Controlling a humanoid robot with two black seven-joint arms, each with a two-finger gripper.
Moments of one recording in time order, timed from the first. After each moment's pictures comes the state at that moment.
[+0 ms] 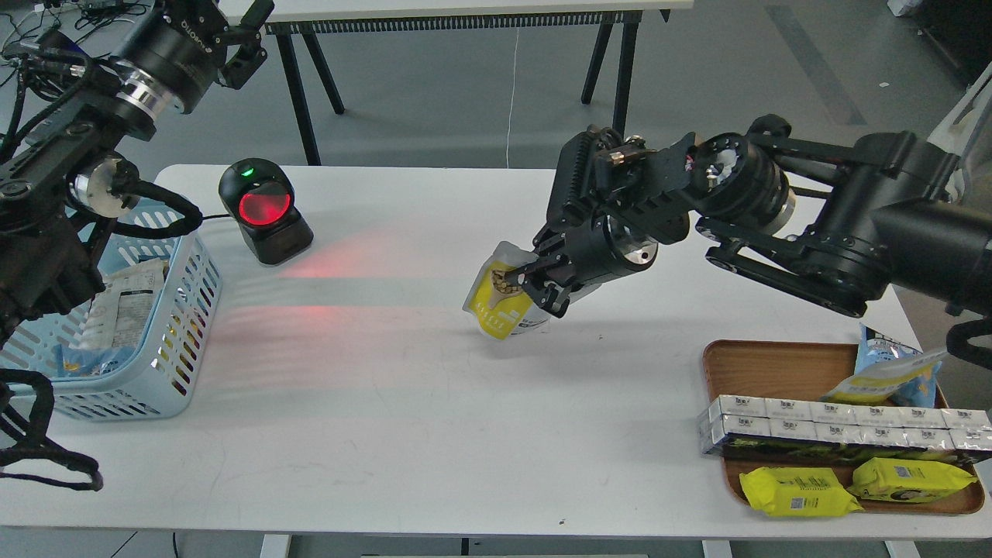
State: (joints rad) left arm -1.05 0.39 -0.64 -0.46 0.40 -0.49 -0.49; right arm 1.30 -0.31 0.13 1.21 -2.18 0.49 0.49
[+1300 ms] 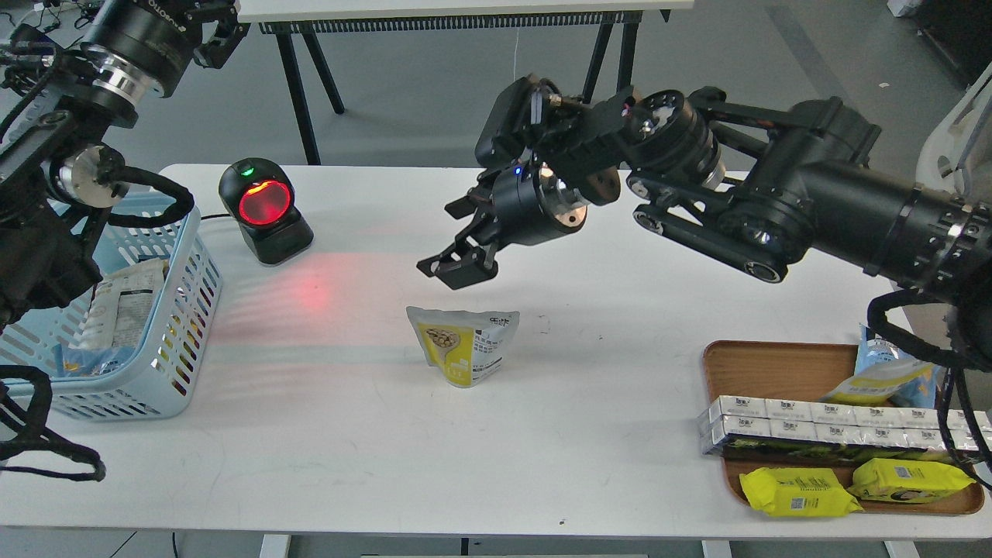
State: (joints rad) left arm -1.05 0.40 -0.69 -0.46 0.29 -0.49 -0.49; right arm 1.38 -0.16 0.24 0.97 -1.88 0.49 0.49
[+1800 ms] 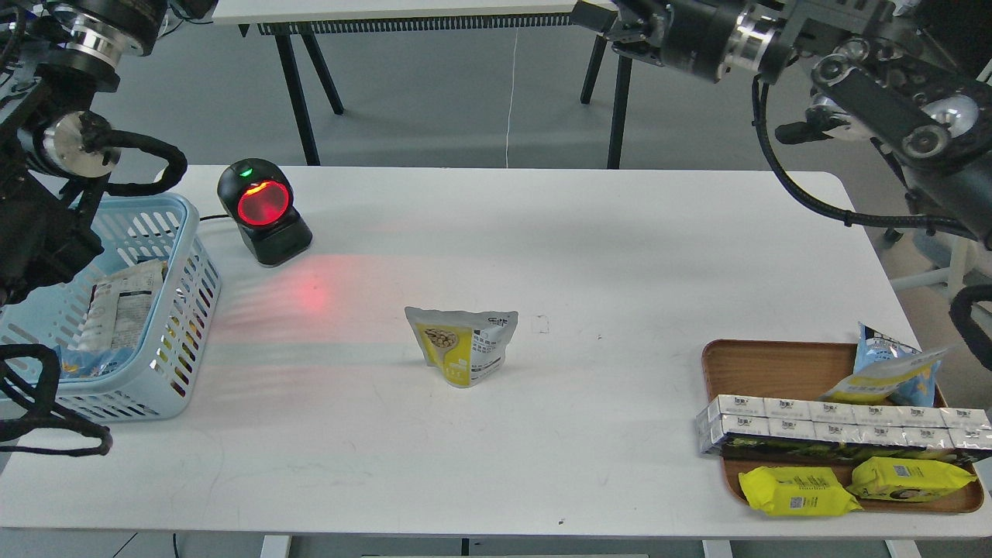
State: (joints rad) left arm -1.07 0.40 -0.84 -0.47 0.26 -0.49 -0.49; right arm 1.28 -0.37 0.41 0.69 -0.76 0.49 0.49
